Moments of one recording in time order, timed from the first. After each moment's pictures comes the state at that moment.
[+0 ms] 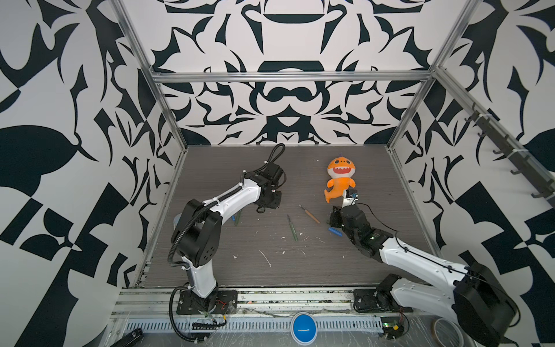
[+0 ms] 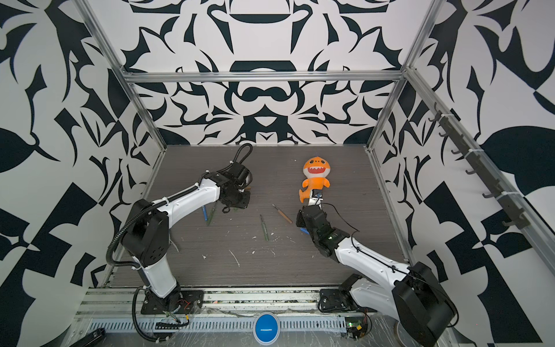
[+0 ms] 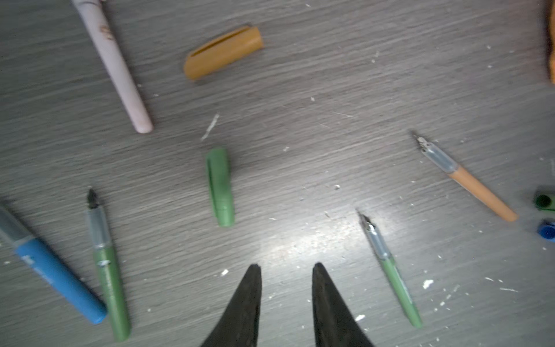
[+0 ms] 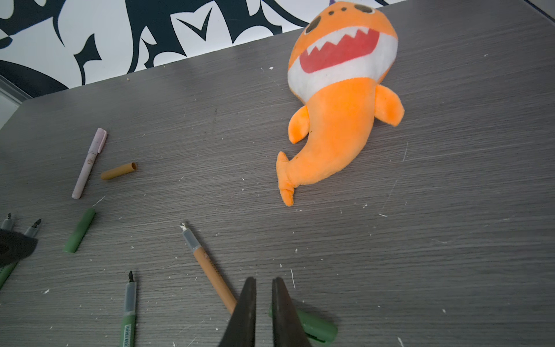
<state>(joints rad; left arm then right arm) -0.65 1.80 1.36 -0.76 -0.03 -0.37 0.63 1.10 0.47 0.05 0.39 0.56</state>
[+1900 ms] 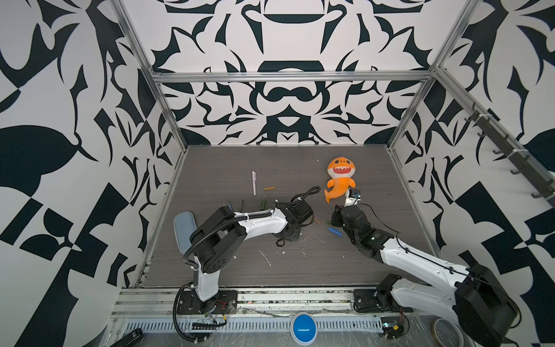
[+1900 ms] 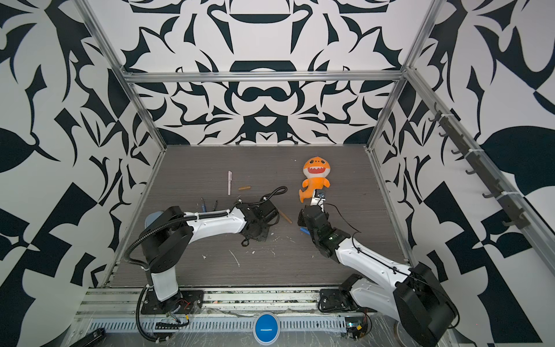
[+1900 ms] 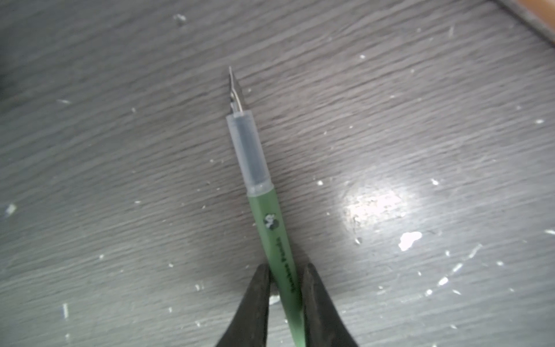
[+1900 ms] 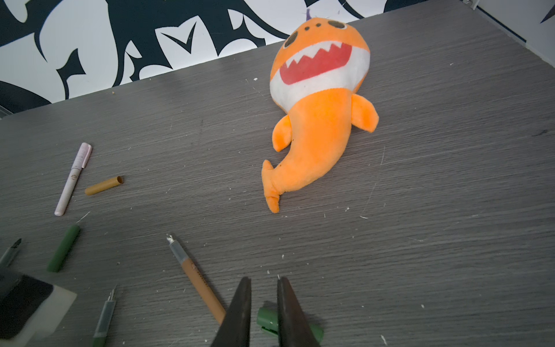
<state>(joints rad) -0.98 1.87 1.18 -0.68 -0.18 -0.61 0.63 1.09 0.47 0.04 0.44 0.57</state>
